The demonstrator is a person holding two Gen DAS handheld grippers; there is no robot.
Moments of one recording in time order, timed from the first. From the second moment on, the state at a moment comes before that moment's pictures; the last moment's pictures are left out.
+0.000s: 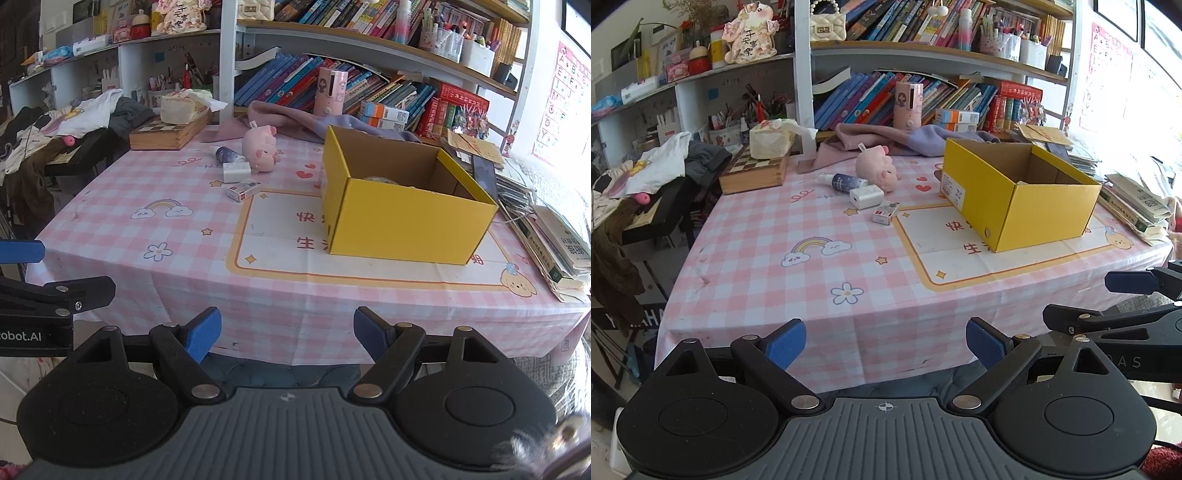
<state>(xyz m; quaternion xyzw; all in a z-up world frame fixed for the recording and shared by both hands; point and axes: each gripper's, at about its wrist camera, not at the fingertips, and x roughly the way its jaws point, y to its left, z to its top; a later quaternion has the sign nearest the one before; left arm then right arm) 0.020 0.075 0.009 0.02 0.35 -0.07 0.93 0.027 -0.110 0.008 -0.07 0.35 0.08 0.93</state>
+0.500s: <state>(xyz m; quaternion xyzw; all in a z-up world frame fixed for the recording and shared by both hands) 0.021 0.102 0.005 0.00 0.36 -0.04 0.93 0.036 -0.076 0.008 -0.09 0.35 0.12 0.92</state>
